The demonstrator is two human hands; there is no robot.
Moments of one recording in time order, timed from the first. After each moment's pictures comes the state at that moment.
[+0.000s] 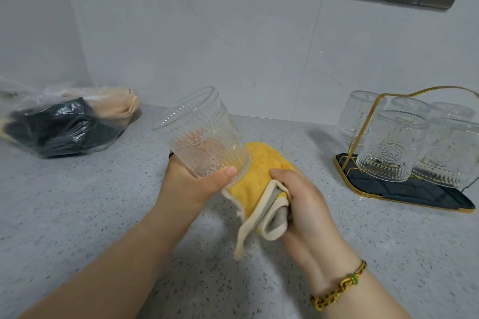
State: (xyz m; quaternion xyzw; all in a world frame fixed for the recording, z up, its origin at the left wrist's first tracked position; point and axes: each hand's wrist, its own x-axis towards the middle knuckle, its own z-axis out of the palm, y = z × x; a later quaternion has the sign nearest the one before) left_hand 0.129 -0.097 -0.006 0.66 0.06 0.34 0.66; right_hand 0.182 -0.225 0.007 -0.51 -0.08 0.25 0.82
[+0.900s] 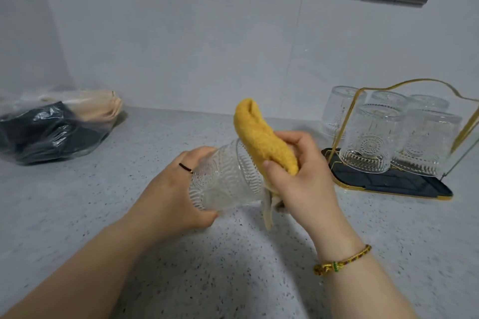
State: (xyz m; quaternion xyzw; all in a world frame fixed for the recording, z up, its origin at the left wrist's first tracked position) left_hand 0.124 -0.084 -0.009 0.92 0.03 0.23 0.31; right_hand 0.195 -0.251 0.025 -0.72 -0.31 -0.07 0.62
